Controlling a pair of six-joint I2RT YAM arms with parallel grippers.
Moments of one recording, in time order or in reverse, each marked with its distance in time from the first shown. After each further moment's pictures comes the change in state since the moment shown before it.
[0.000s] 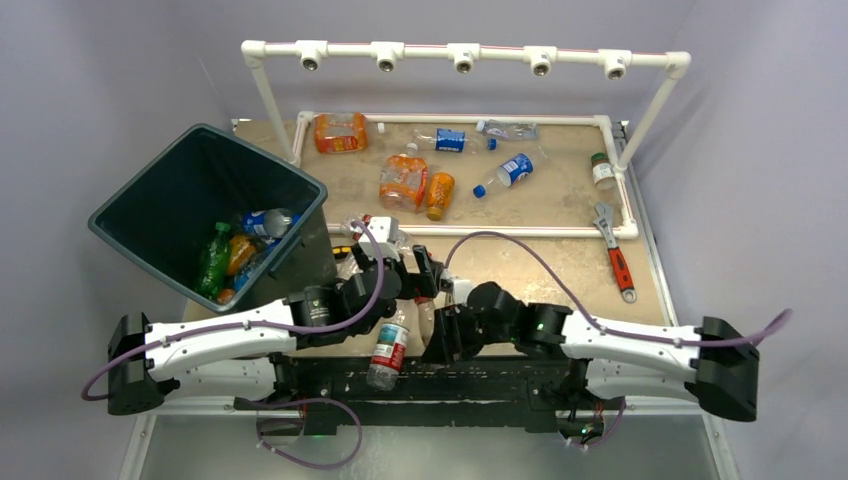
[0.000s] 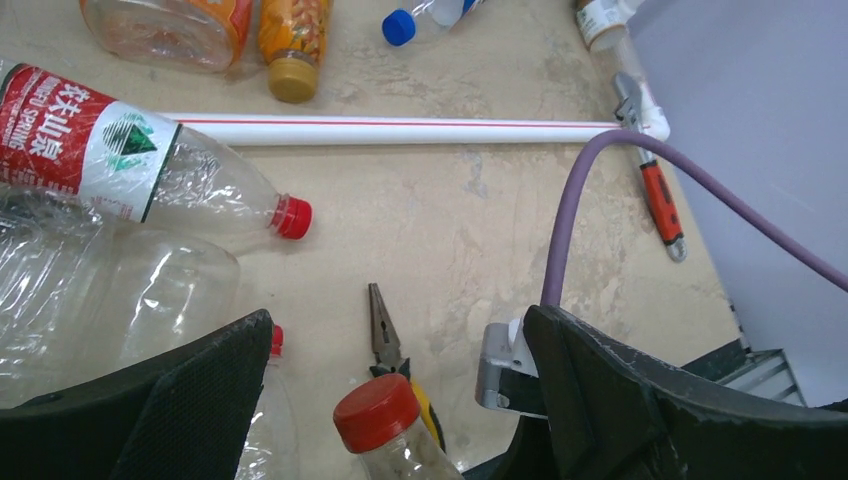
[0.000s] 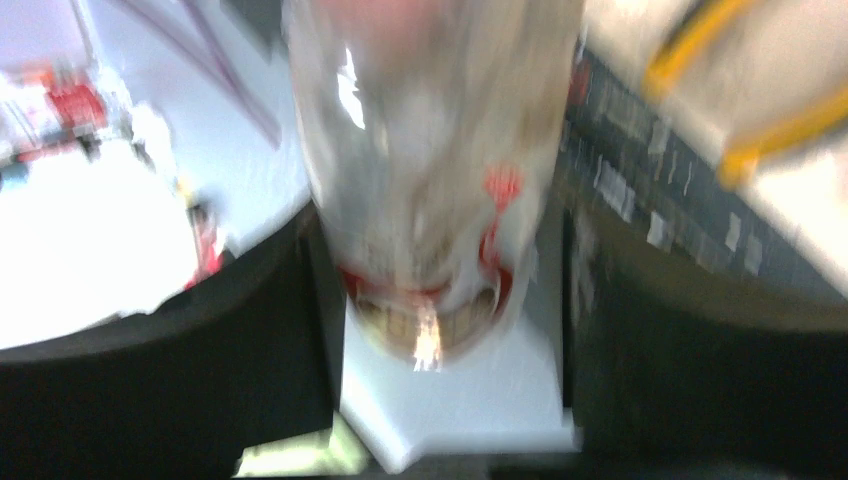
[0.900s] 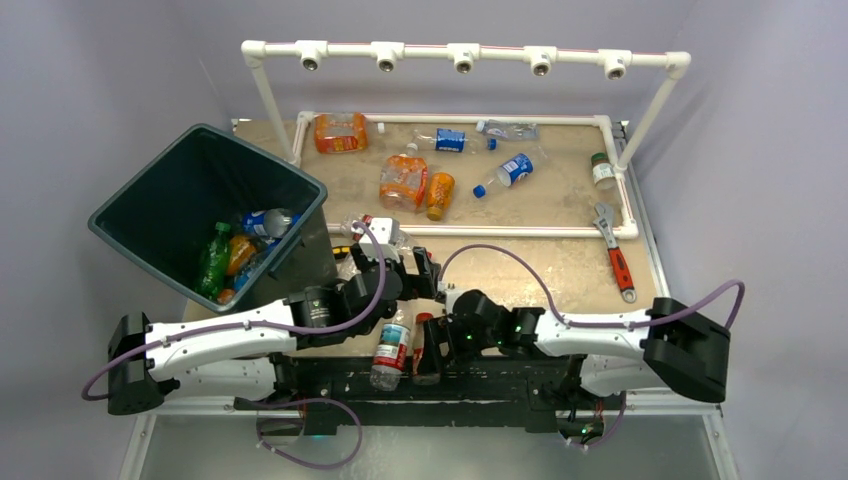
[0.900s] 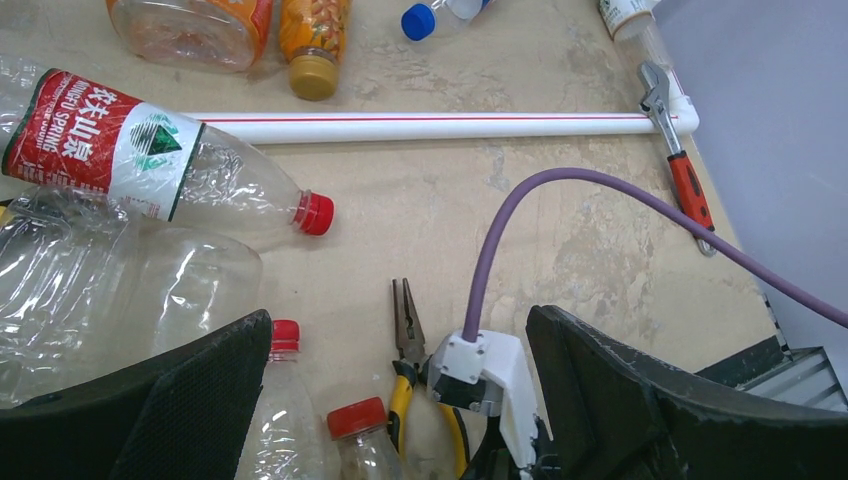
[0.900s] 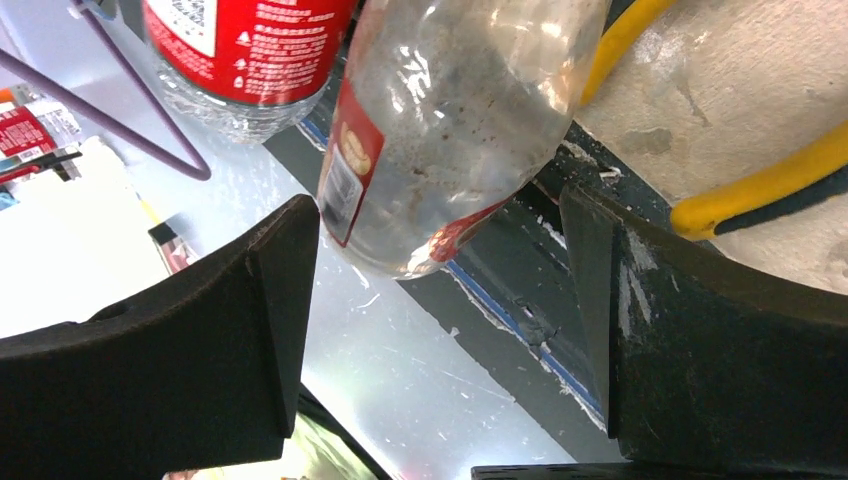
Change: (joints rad) left arm 0.000 0.000 0.000 -0.011 -0.022 0.019; right arm 0.000 0.141 -0.037 0.076 -0.008 0.020
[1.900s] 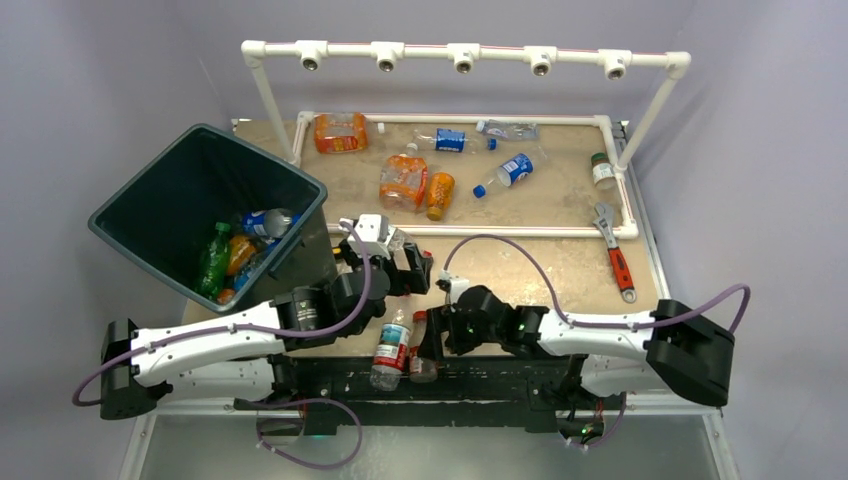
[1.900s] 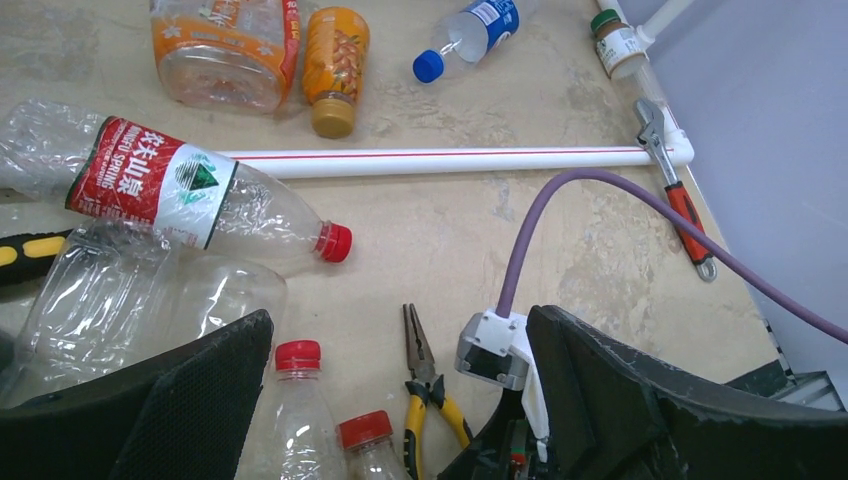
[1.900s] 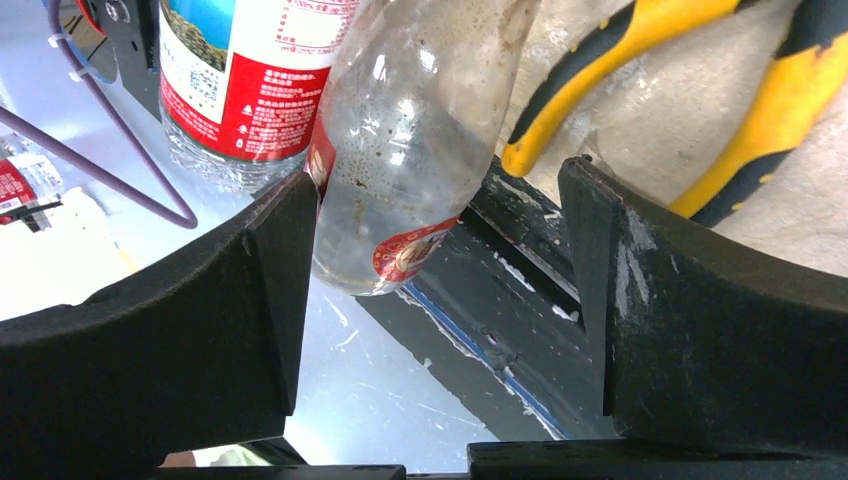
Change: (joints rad) left arm 0.000 -0.054 0.019 -0.021 -0.053 0.056; right arm -0.037 -0.009 -0.022 0.066 0.122 -0.055
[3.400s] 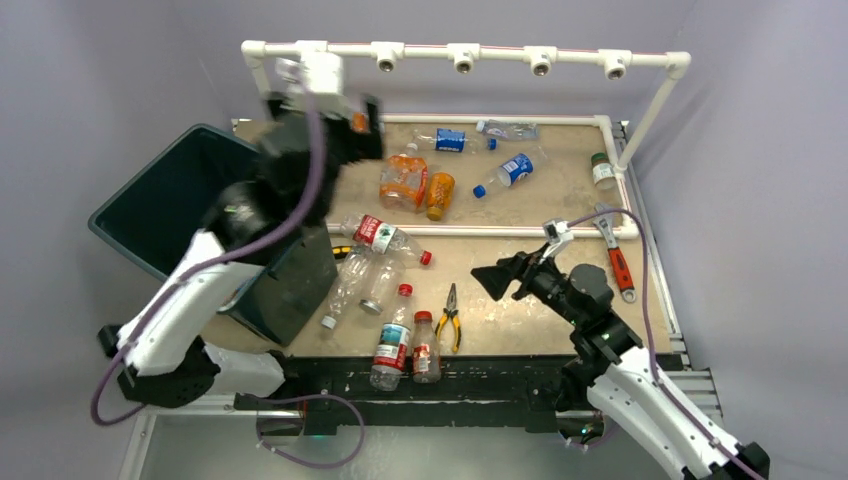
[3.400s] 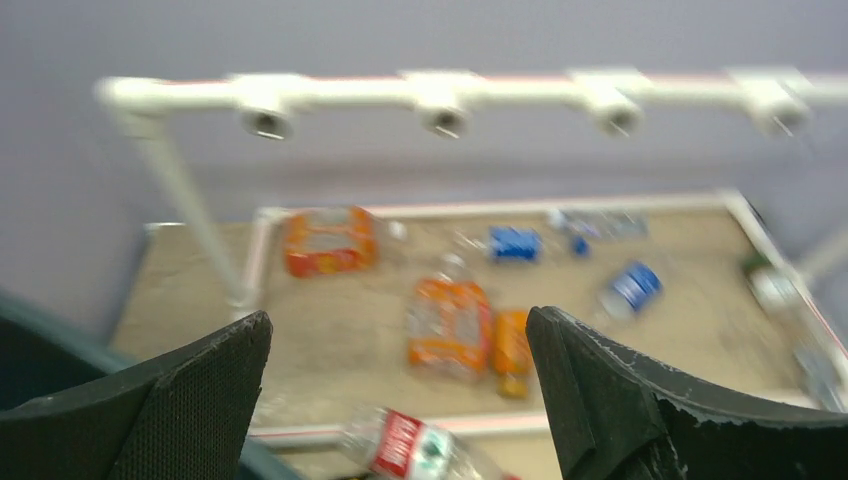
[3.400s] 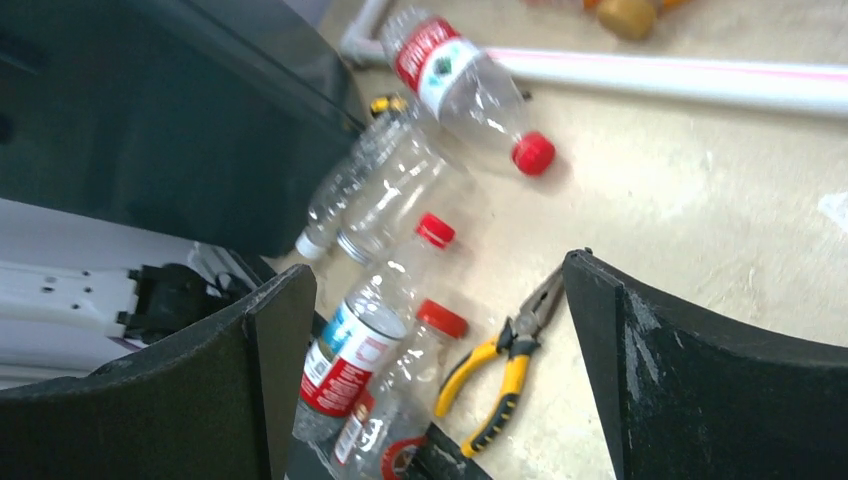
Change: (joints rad) left arm 0.465 0.282 1.020 -0.378 0.011 0.602; right arm -0.599 -0.742 -0.081 -0.008 -0.132 -0.232
